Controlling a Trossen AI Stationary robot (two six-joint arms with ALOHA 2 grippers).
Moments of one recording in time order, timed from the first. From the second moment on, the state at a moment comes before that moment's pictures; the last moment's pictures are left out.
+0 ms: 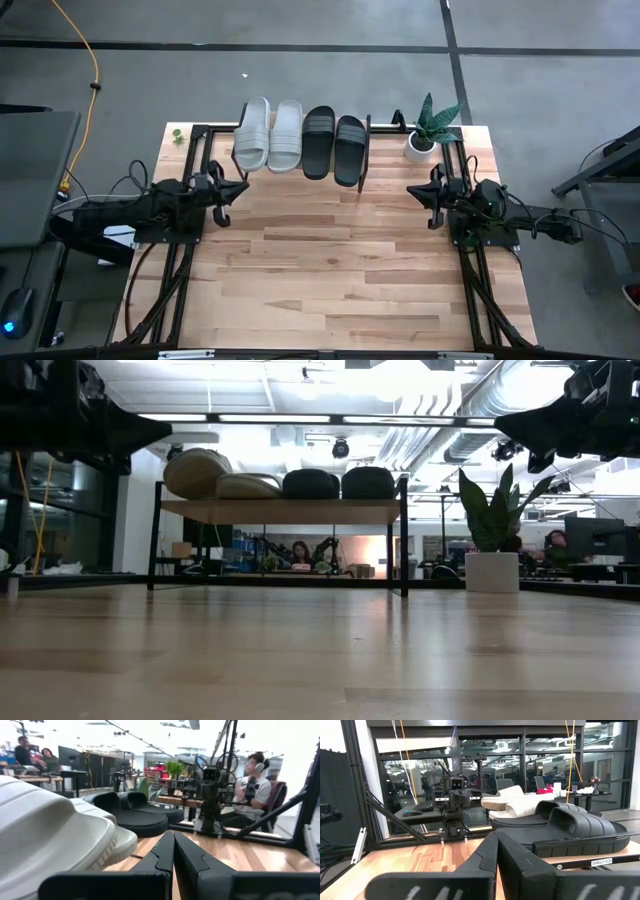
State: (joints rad) left arm 0.21 0.01 0.01 0.14 -0.18 -0.05; right arm -0.14 0.00 0.01 0.19 0.02 0.05
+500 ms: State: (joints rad) left arm 0.21 0.02 0.01 0.03 -0.16 -0.06; right arm -0.14 0.00 0.01 0.09 0.01 0.05
